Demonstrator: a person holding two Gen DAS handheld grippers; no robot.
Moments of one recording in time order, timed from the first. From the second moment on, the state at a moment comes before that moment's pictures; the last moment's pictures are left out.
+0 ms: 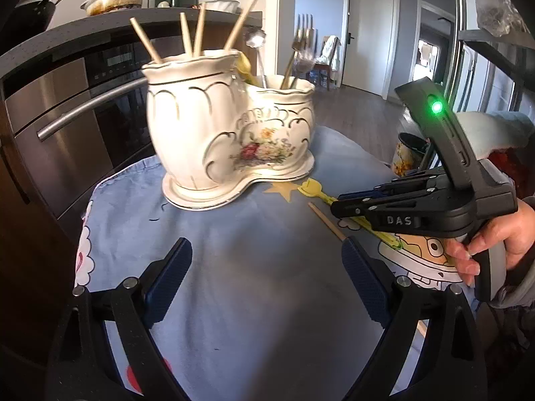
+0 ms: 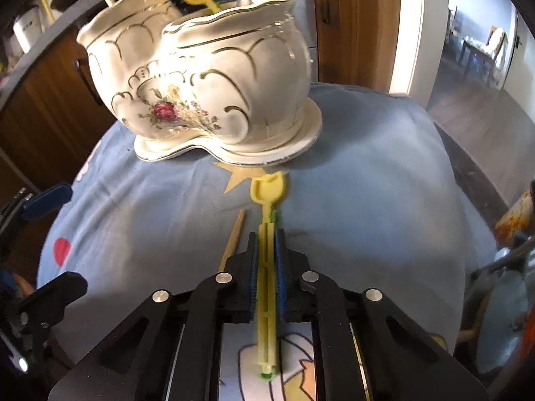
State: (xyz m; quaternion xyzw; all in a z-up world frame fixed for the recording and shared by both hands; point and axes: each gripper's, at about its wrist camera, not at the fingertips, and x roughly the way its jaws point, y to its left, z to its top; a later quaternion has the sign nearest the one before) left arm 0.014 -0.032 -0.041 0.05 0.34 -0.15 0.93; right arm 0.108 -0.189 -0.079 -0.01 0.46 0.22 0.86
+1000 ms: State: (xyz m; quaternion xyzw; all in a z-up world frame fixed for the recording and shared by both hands) left arm 0.036 -0.134 -0.080 0.10 0.43 -0.14 0.88; right arm 0.060 -0.254 -0.064 0.05 0.39 0.24 0.89
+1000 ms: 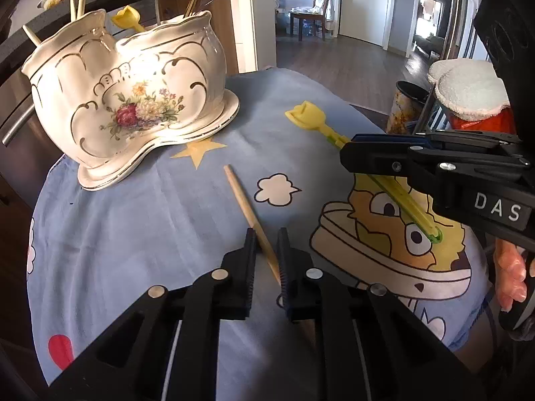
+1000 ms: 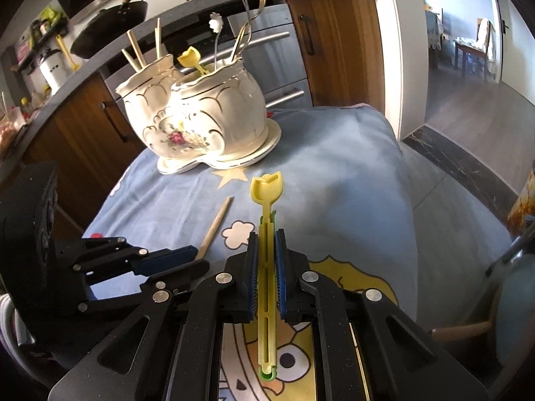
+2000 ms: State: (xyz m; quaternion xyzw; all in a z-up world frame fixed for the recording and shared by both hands) left arm 0.004 -0.044 -0.068 0.14 0.48 -0.18 0.85; right arm 0.057 -0.216 -0.080 -0.09 0.45 0.26 0.85
